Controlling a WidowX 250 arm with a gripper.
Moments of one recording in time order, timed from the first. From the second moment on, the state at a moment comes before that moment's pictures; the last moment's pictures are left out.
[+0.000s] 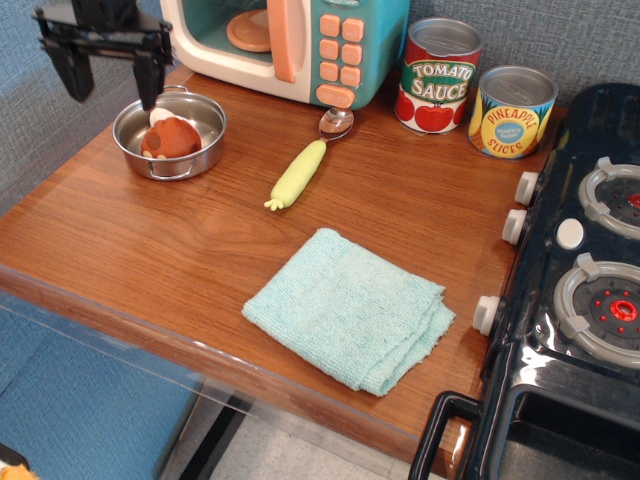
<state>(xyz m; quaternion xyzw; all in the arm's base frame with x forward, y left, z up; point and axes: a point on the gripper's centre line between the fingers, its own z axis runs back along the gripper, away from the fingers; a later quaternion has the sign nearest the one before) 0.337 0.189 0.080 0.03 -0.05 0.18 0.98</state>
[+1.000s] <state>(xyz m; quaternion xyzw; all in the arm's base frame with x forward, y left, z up) 0.362 0.186 0.039 0.00 -0.05 0.19 0.98</state>
